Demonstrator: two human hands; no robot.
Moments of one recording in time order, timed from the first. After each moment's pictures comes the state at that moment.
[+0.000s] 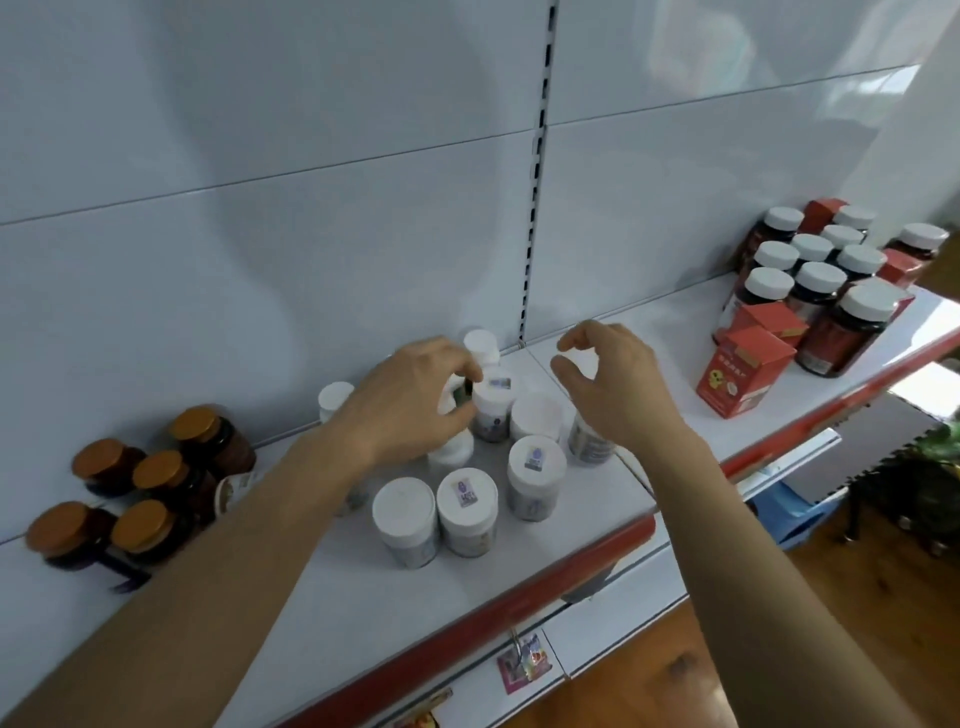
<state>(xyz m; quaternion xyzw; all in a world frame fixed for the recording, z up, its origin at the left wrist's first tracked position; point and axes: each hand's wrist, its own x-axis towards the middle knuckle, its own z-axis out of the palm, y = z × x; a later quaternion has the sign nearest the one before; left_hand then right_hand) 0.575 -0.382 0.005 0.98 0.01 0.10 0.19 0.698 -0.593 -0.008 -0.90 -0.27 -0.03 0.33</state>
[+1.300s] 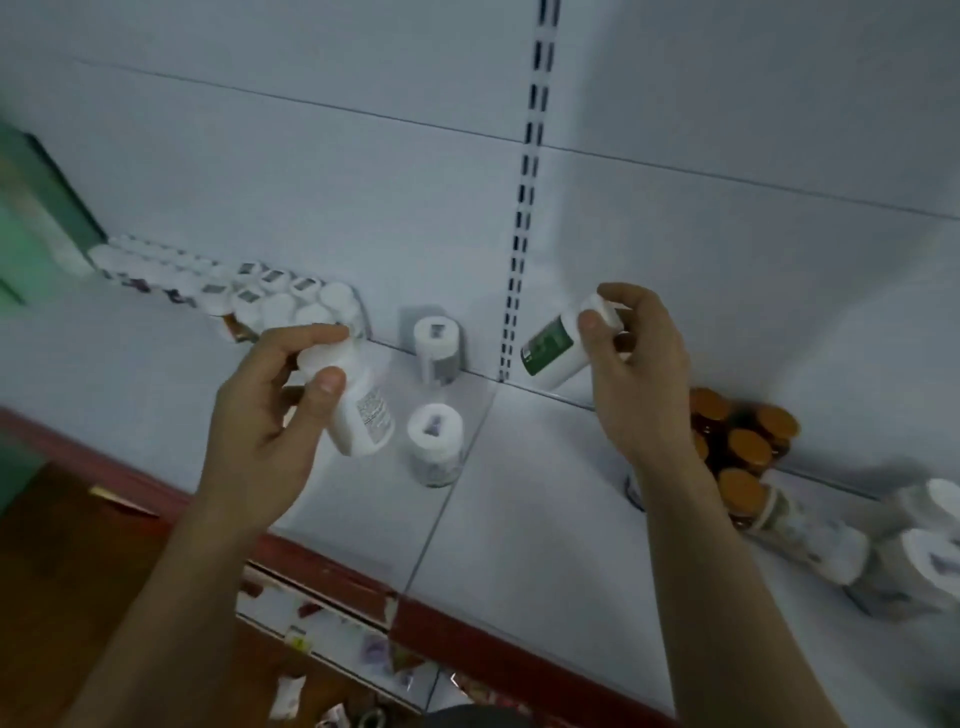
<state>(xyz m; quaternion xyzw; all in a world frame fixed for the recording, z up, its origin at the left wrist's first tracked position) 0.066 -0.205 0.007 0.68 0.40 0.53 0.31 0.349 -0.232 0.023 -0.66 -0.49 0.15 0.55</state>
